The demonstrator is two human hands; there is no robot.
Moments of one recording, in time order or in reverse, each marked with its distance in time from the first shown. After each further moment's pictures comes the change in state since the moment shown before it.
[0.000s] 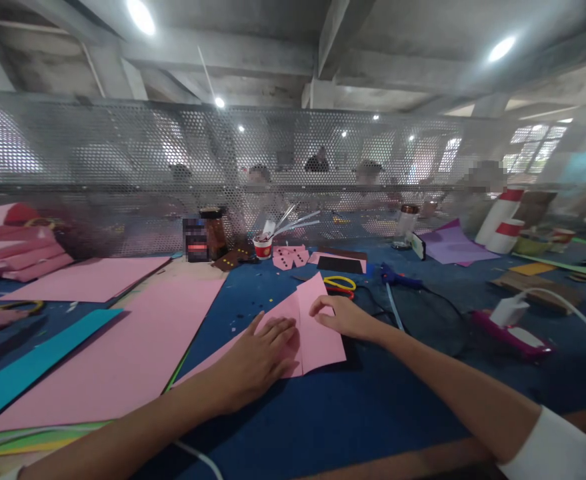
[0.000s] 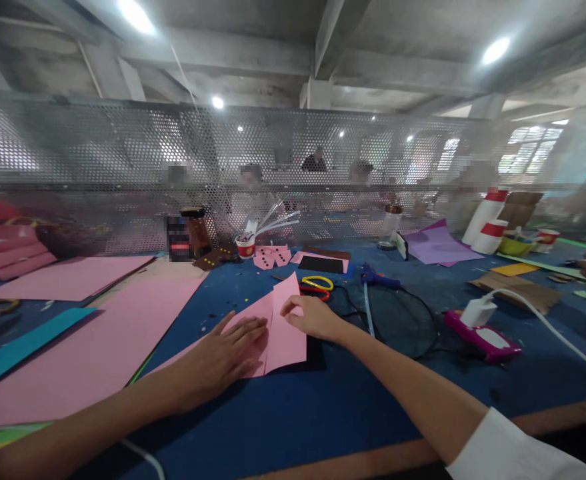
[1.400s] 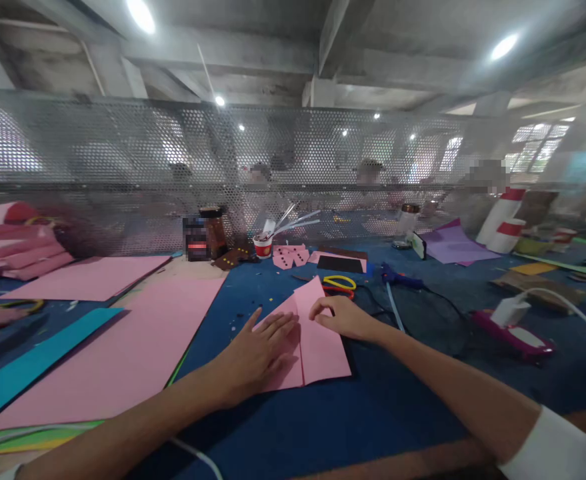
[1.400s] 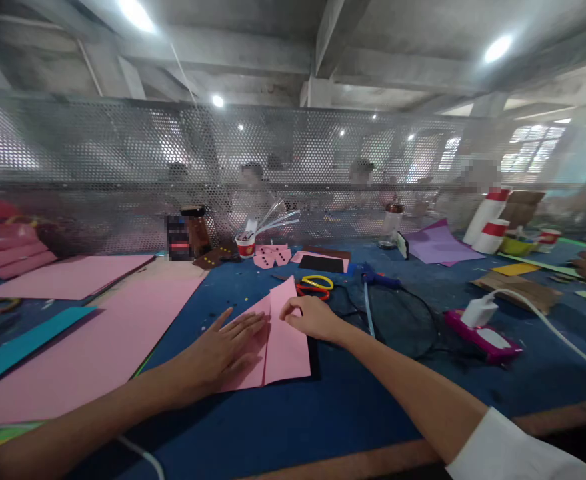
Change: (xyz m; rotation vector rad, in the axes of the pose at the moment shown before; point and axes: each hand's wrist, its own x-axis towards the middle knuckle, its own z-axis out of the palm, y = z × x) left_hand 0.002 -0.015 0.020 -0.021 0.021 -0.037; right_hand 0.001 -0.004 0.001 -0.057 -0.026 0.008
